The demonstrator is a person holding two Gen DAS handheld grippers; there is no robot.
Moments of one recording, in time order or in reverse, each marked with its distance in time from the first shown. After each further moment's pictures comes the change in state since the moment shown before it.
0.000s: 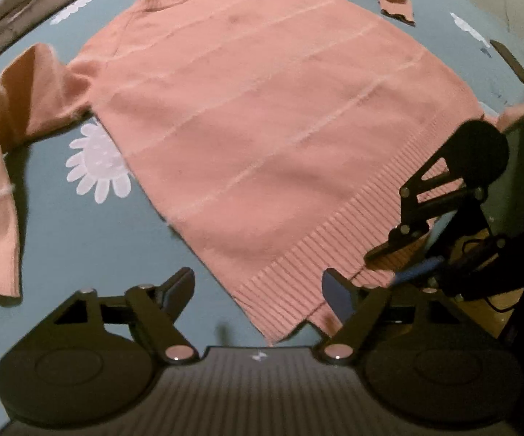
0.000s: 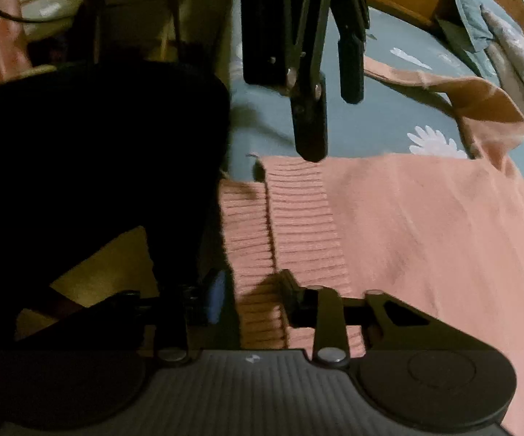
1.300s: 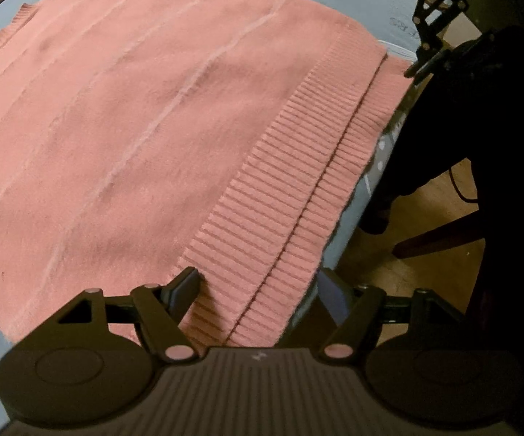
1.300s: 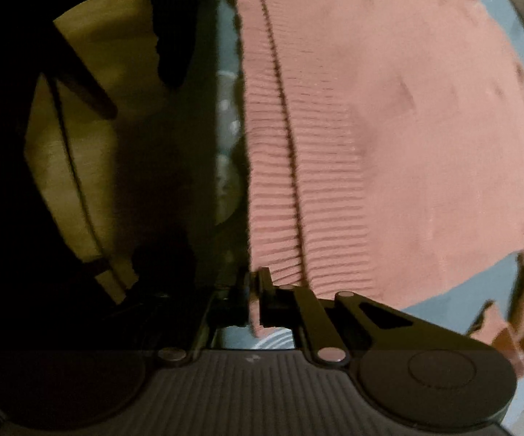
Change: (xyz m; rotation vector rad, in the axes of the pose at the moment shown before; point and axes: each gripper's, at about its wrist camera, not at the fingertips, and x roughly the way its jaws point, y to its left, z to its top) left arm 0.070 -0.097 0.048 0.290 0.074 -0.198; right arm -0.084 -0.020 -0.156 -0.007 0.528 -0.026
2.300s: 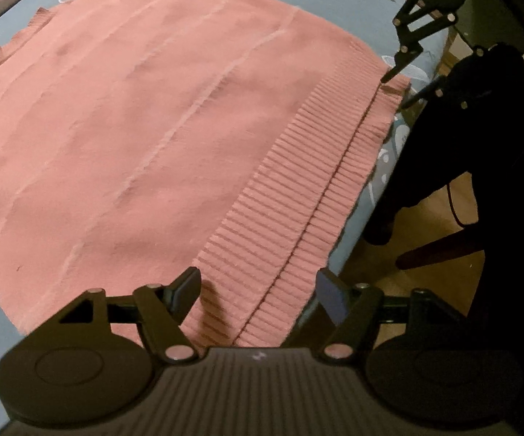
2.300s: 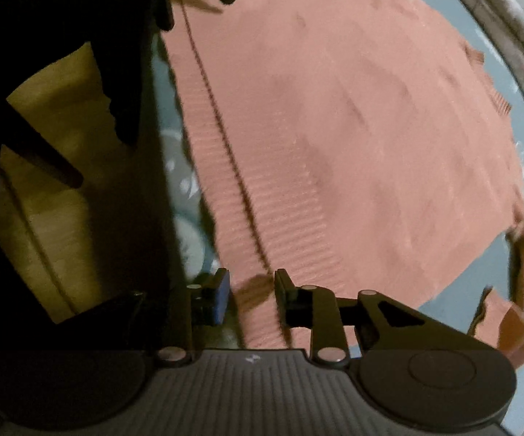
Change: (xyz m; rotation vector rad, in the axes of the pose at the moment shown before) left arm 0.000 0.004 -0.012 -0.017 -0.031 0.022; right arm -0.003 -0.020 0.009 0.177 -0.134 -0.073
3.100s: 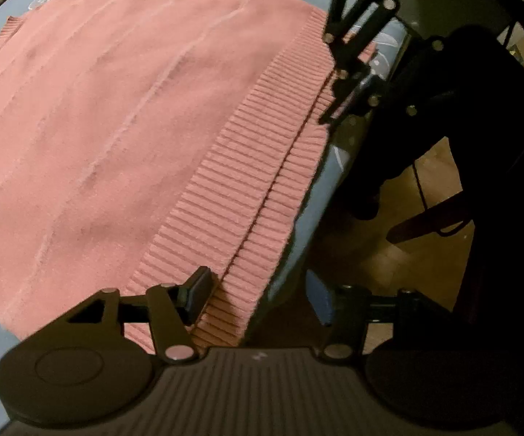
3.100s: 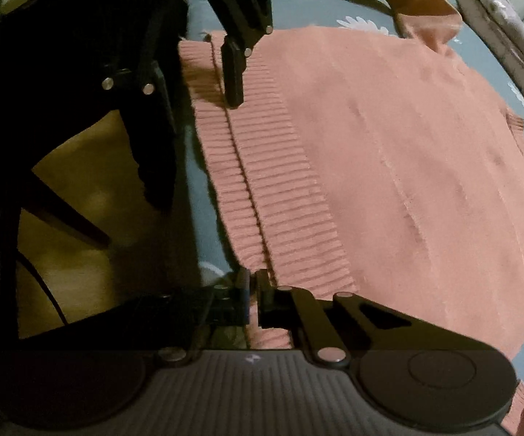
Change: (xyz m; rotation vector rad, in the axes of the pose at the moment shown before) left arm -0.010 -0.020 -0.005 0.077 0.034 -0.029; right arm 0.014 0.011 0.067 -0.041 -0.178 0.119
